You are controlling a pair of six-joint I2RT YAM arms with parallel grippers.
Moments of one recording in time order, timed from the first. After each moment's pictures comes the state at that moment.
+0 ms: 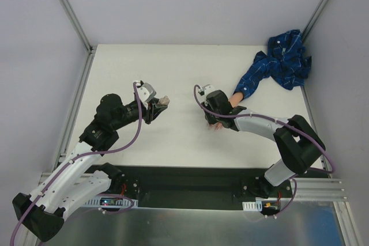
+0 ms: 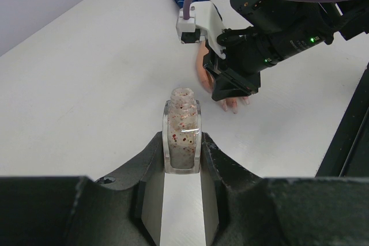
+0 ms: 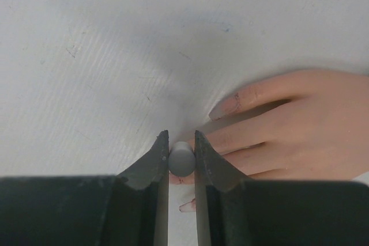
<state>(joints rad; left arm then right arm) -0.53 0.76 0.72 -0.12 0.41 0.08 0.71 1.58 0.84 -0.10 0.14 0.11</state>
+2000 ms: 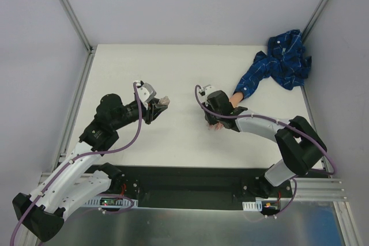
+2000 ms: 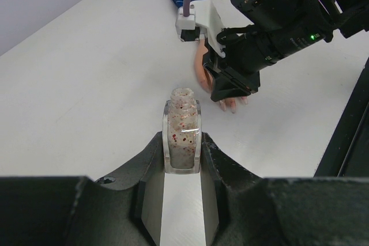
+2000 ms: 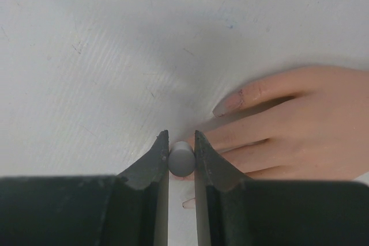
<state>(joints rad) -0.53 0.76 0.72 -0.12 0.42 0.08 0.71 1.56 0.82 -0.09 0.11 0.12</state>
